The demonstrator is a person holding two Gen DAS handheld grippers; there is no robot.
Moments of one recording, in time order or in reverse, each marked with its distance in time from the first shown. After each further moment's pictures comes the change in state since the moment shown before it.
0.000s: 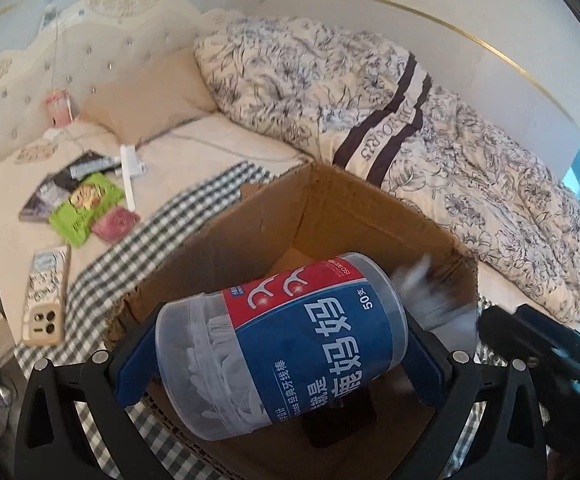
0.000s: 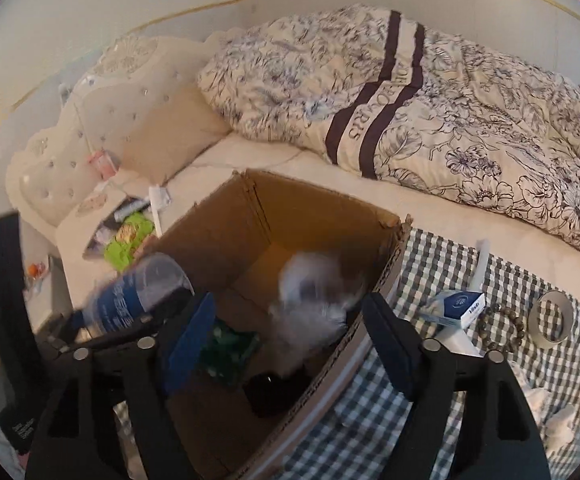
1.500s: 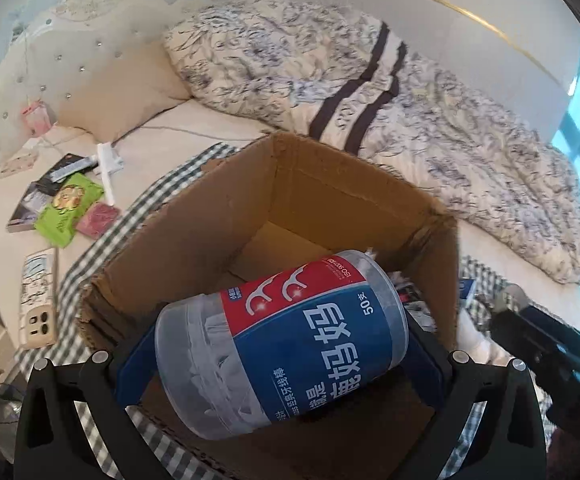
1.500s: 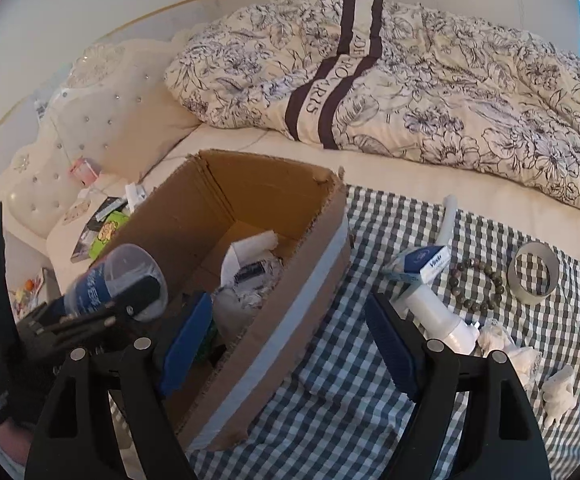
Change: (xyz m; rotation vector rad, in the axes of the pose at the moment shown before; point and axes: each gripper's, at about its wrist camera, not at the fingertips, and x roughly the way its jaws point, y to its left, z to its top) left arm -0.001 -0.032 -0.010 0.127 0.069 0.042; right arm -0.011 -0.048 -0.026 0.085 0.064 -0.042
